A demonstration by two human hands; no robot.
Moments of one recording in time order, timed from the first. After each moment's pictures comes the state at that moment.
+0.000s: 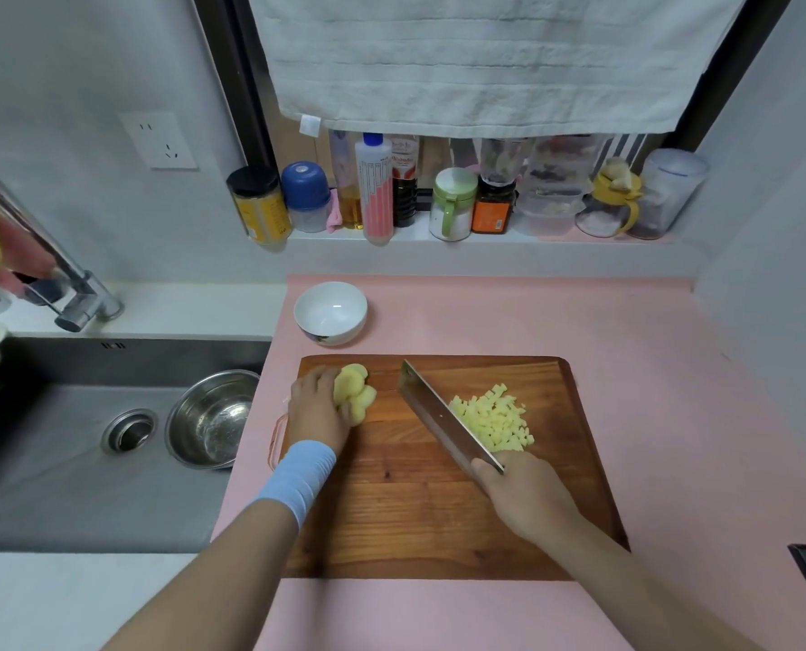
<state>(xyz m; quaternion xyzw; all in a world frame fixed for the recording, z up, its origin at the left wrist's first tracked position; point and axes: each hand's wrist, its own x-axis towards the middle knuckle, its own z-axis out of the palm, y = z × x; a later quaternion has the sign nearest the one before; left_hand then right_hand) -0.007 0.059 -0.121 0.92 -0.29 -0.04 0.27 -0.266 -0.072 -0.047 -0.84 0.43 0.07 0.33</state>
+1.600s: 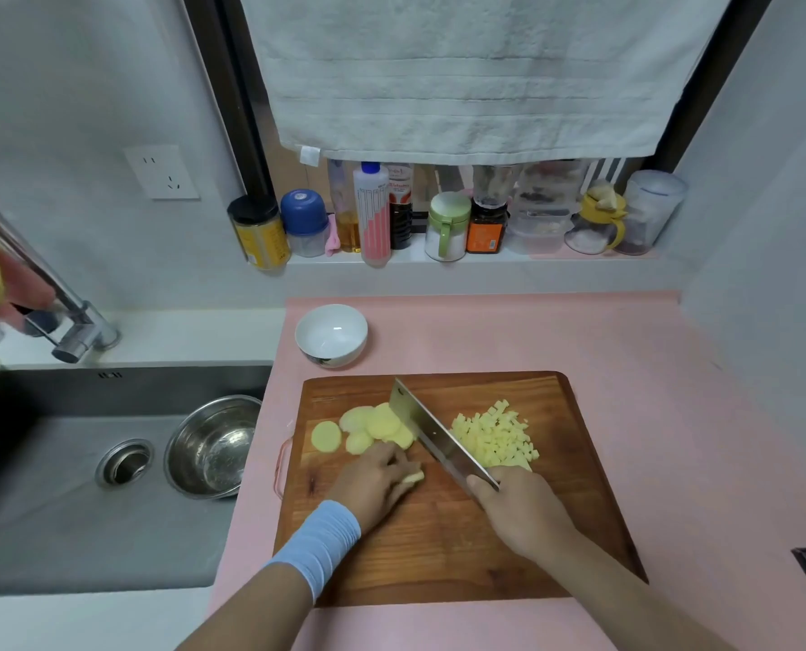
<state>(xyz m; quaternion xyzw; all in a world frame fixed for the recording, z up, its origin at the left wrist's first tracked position) -0.049 0.070 -0.155 0.75 -0.61 -0.03 0.26 -0.252 -0.057 -0.043 -0.83 0.44 0.06 0.33</state>
